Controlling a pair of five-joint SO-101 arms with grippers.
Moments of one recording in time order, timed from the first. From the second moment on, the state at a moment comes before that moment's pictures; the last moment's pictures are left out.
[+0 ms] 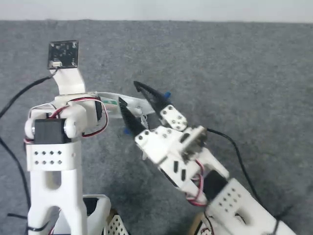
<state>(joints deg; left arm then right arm) -7.3 -39.0 24.6 80.9 8.5 -48.1 -64.7 68.6 -7.7 3.6</state>
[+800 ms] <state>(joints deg) -7.3 -39.0 24.6 80.7 8.5 -48.2 -76.4 67.8 21.0 -6.4</state>
